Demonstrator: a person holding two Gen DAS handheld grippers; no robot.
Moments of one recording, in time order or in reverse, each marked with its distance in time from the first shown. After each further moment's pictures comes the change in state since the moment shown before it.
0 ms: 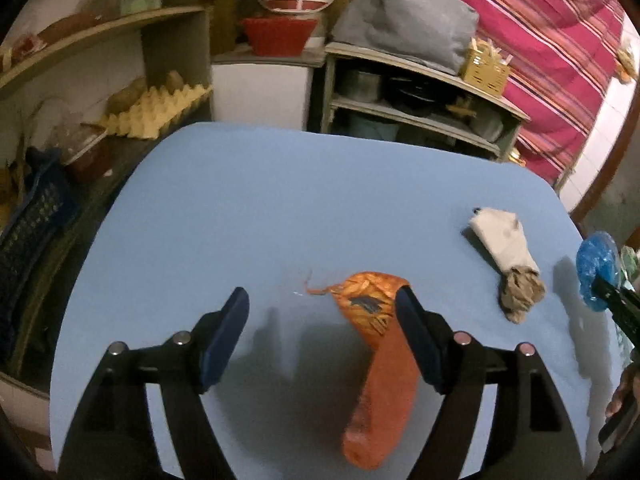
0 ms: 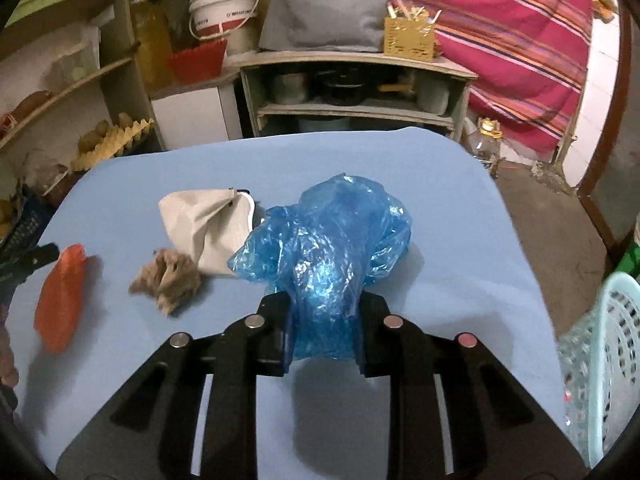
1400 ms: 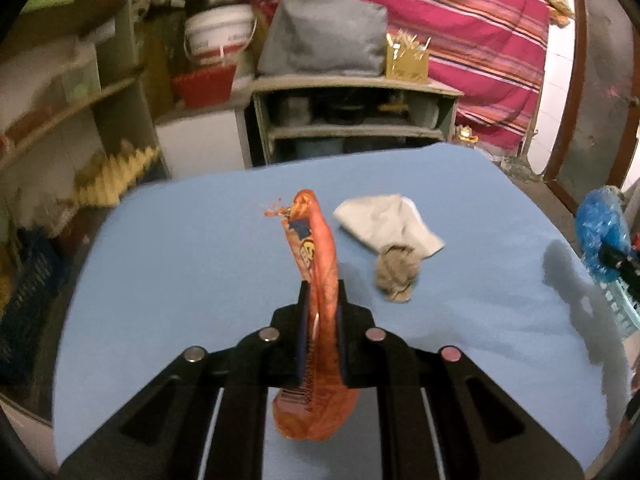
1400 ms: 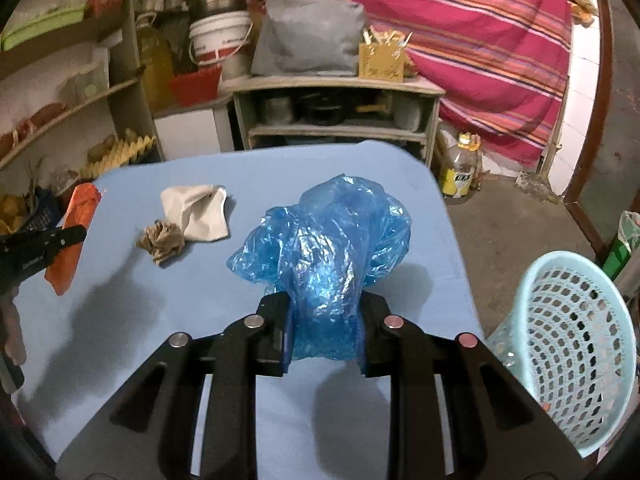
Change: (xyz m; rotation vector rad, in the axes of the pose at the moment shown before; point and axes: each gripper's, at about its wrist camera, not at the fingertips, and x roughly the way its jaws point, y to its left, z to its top) left arm -0.051 -0.118 -0.018 0.225 -0.112 -0.005; right arm -0.081 -0.063 -0.034 0.007 -0.095 -0.005
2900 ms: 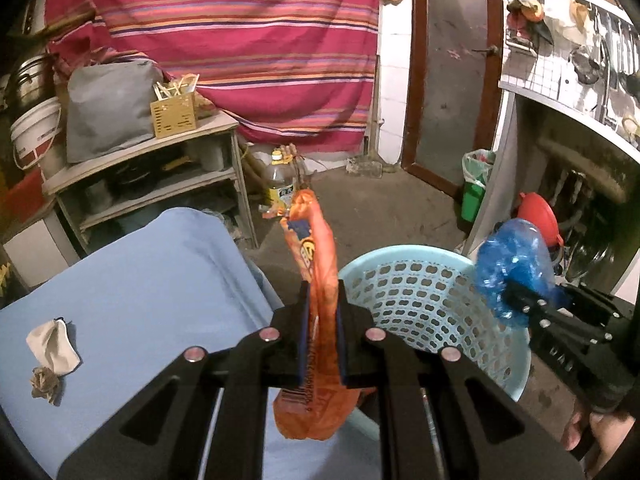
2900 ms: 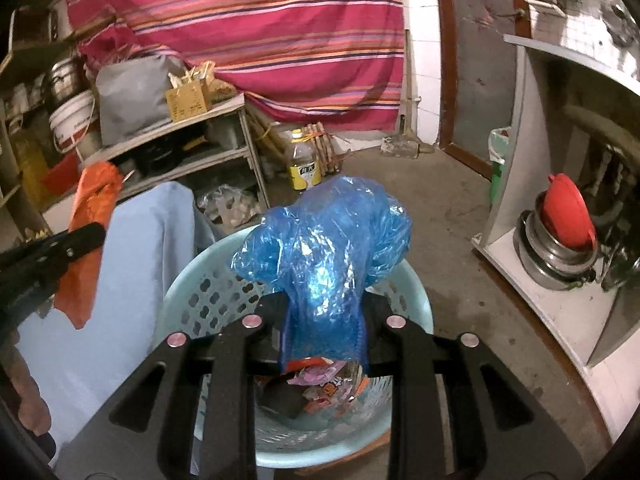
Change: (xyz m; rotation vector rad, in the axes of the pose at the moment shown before) left arm -0.009 -0.370 0.049 0.278 -0.095 -0.406; right arm -0.108 -0.260 -0.064 0.331 -0.044 -0.322
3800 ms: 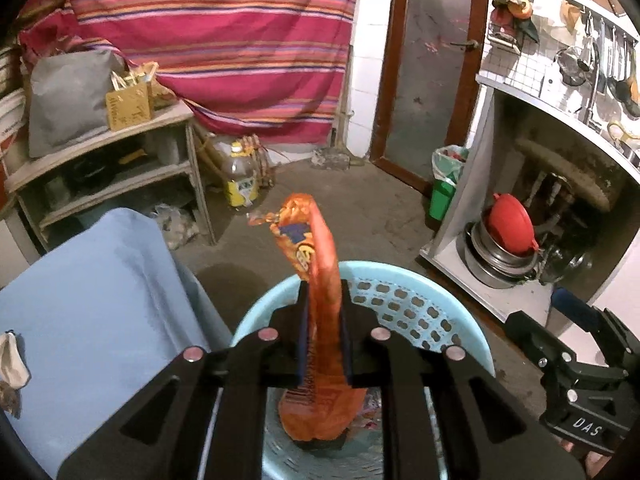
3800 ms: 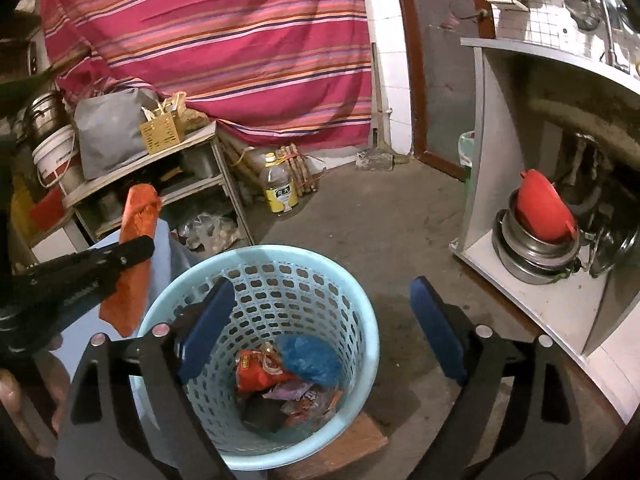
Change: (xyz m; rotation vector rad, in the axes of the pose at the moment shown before) left arm 0.043 -0.039 0.024 -0.012 0.048 -0.132; right arm -0.017 -0.049 0.005 0.106 -0.073 -0.052
